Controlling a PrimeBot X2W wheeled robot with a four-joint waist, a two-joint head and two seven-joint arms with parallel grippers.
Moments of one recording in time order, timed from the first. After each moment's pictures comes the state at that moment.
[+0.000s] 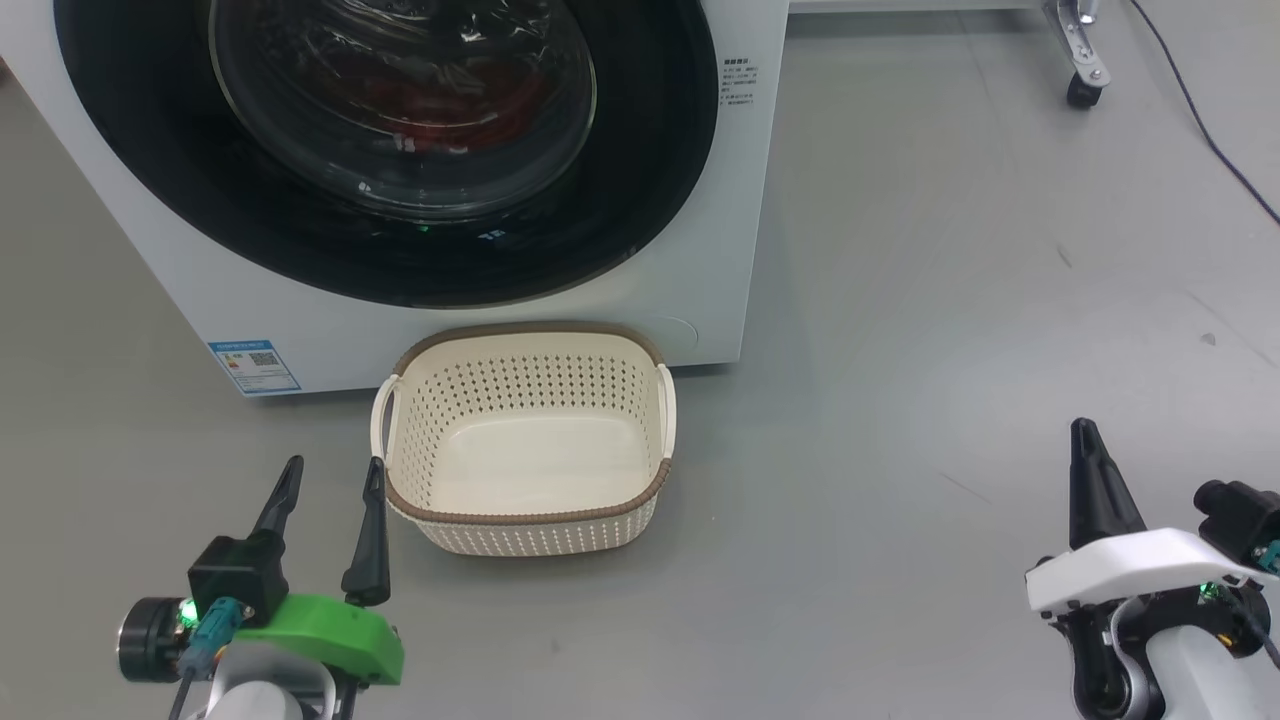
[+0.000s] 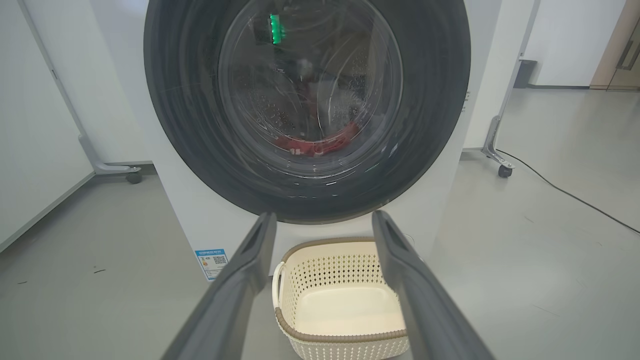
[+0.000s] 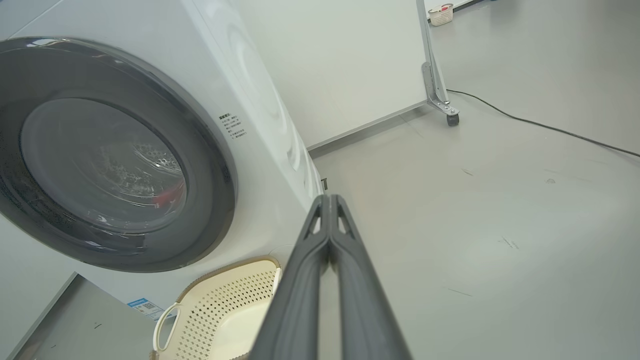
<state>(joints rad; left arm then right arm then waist) -0.12 0.13 -0.25 0.31 -0.40 0.06 -0.25 -0.05 -0.15 0.12 0.26 0.66 0.07 -0.22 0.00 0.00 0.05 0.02</state>
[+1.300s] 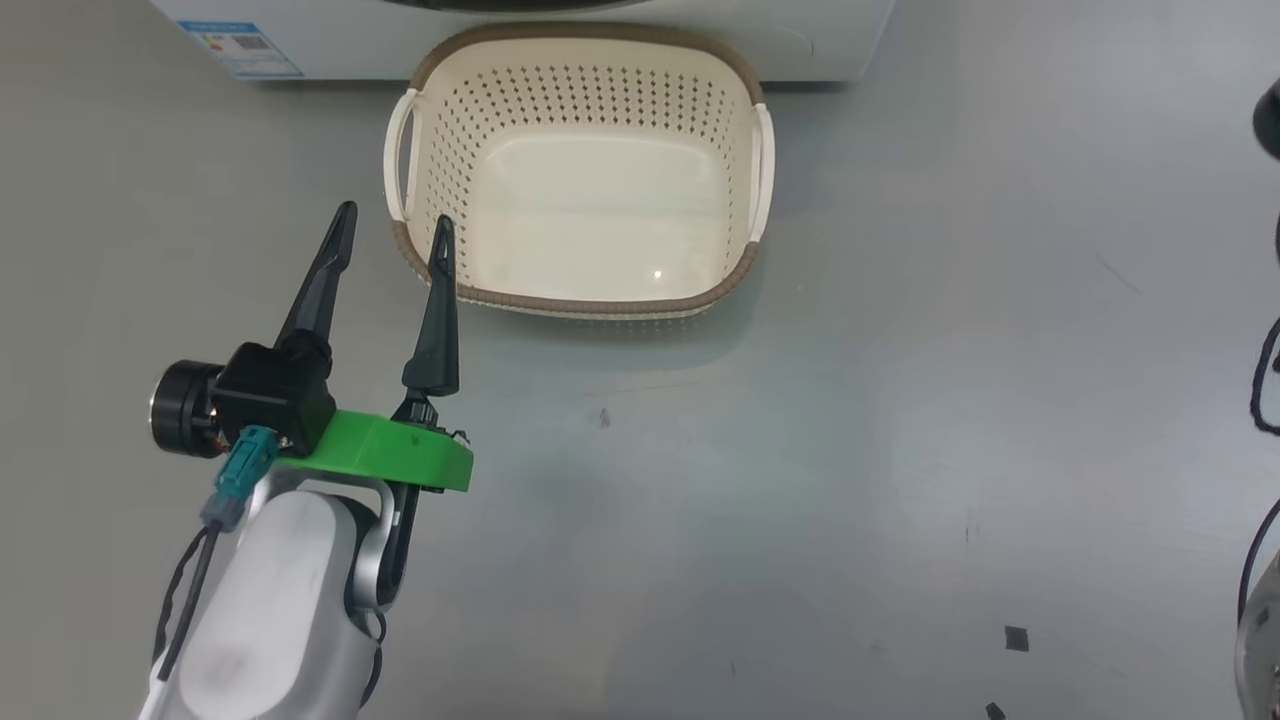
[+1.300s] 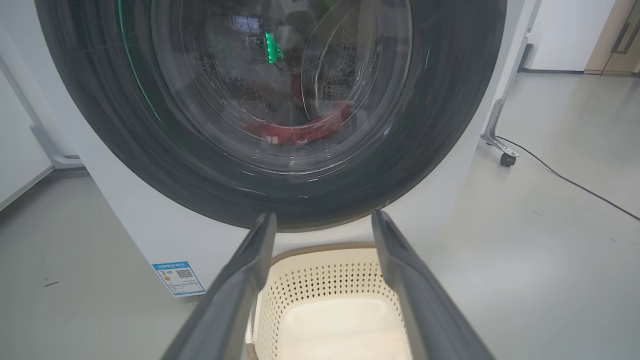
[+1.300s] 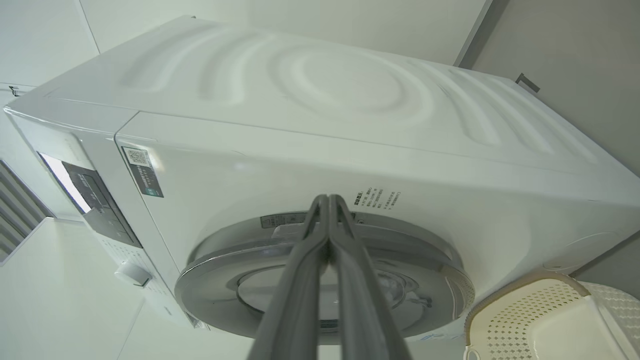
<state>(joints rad) -0.40 0.05 -0.30 0.17 -0.33 0.05 -0.25 -0.85 -0.19 -0.17 0.27 1.53 0.00 0.37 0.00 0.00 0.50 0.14</state>
